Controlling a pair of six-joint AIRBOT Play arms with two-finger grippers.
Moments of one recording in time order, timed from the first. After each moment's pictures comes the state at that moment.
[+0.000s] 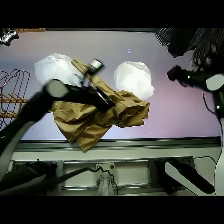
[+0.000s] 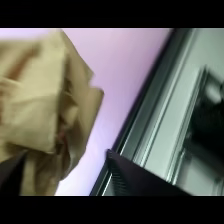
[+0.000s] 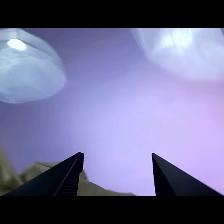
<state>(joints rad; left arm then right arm) -0.59 -1.28 1.15 0.78 -0.91 -0.91 -0.18 -1.08 1.04 -1.19 0.83 1.58</state>
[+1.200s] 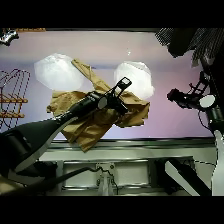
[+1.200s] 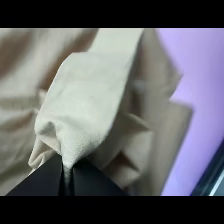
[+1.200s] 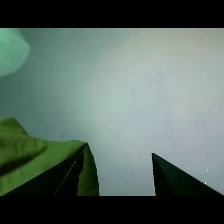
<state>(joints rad) -0.78 -1.62 1.31 1.20 -0.60 -1.27 -0.27 -0.99 0.78 -1.21 0.83 1.58</state>
